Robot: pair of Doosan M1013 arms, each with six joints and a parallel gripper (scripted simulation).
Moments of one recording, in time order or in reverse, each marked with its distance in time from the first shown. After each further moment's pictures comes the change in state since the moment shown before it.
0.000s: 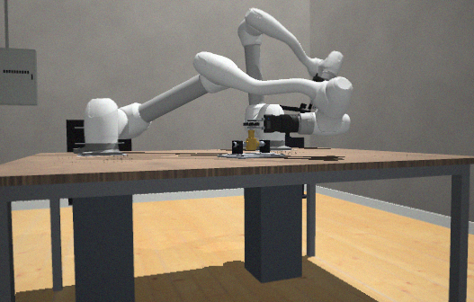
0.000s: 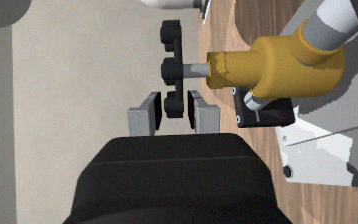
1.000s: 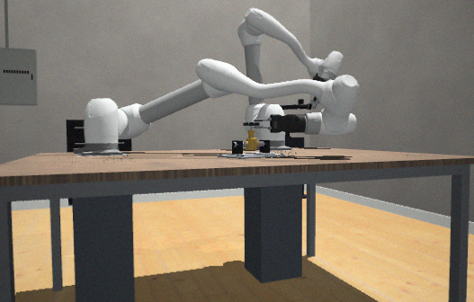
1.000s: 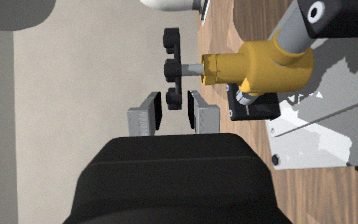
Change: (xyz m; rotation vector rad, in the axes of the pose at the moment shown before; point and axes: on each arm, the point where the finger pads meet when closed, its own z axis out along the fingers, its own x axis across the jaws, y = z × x) left arm 0.000 0.000 0.000 0.000 0.000 0.000; right arm 0.000 0.000 -0.027 0.000 0.000 0.000
